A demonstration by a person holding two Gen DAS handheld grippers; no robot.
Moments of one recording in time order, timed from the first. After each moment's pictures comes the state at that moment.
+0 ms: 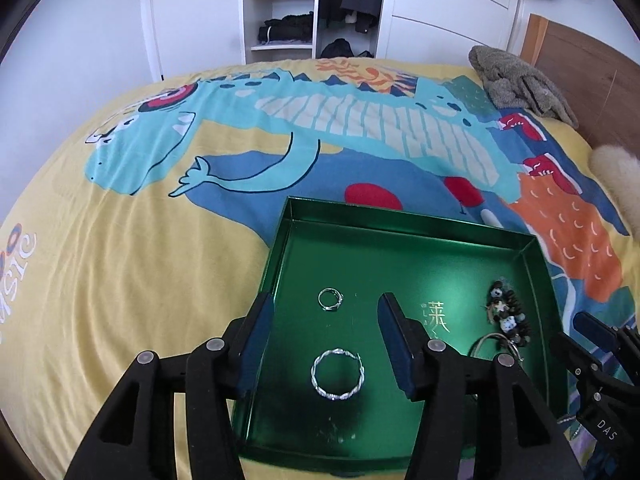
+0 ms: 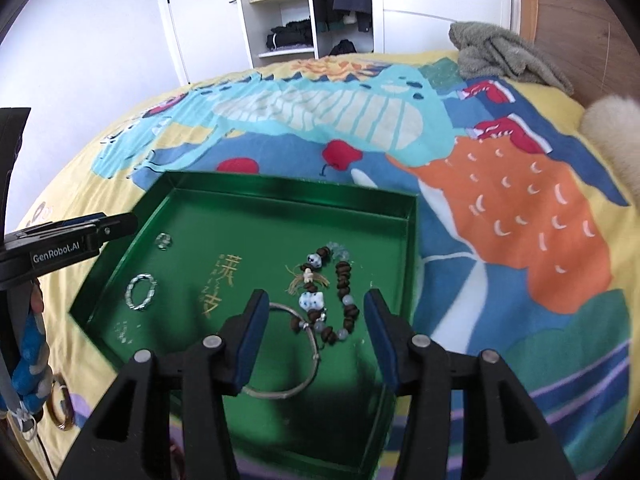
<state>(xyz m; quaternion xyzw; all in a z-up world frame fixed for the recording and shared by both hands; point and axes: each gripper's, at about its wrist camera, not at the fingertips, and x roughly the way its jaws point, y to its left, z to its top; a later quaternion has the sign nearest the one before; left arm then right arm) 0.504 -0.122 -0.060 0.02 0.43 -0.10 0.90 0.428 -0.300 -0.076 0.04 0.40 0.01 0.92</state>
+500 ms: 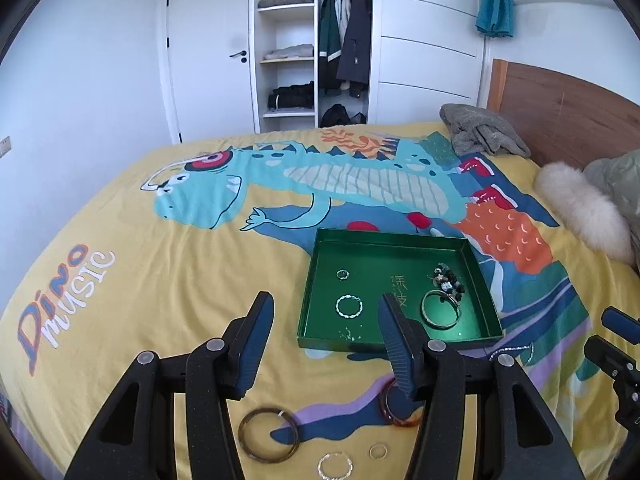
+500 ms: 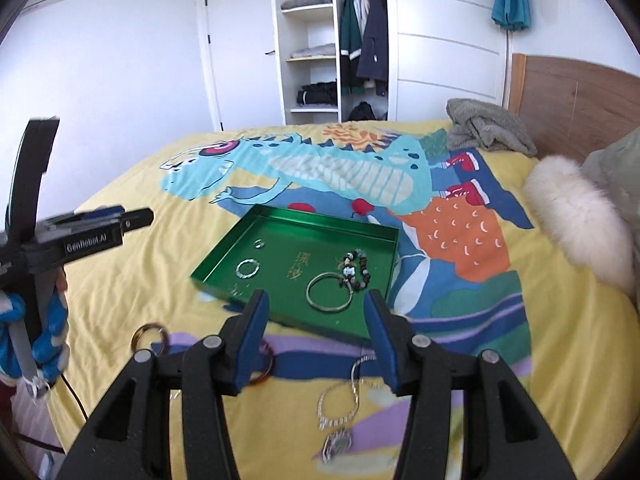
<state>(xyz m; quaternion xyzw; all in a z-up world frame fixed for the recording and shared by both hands) 0.321 -0.069 0.055 0.04 0.33 -0.10 0.94 0.232 -0.260 0.042 0.00 0.31 0.04 0.95</state>
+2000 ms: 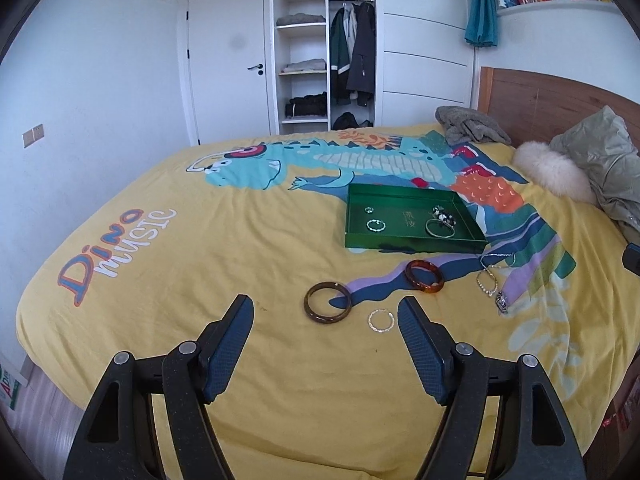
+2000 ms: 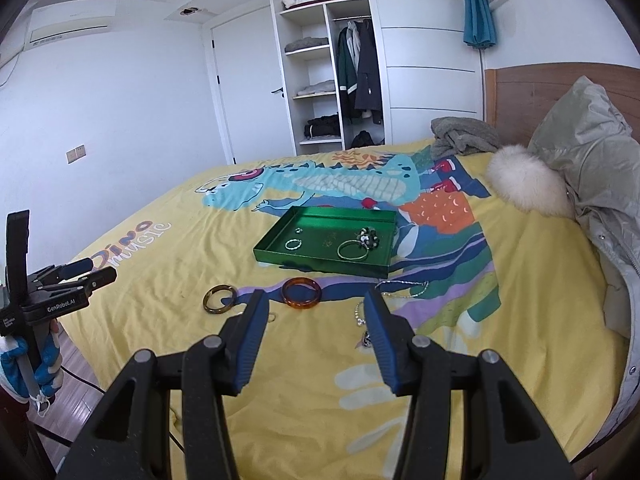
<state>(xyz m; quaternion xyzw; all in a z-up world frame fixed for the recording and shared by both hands) 0.123 0.036 0.027 0.04 0.31 -0.10 0.94 0.026 -0.239 0.049 0.05 0.25 0.04 0.97</state>
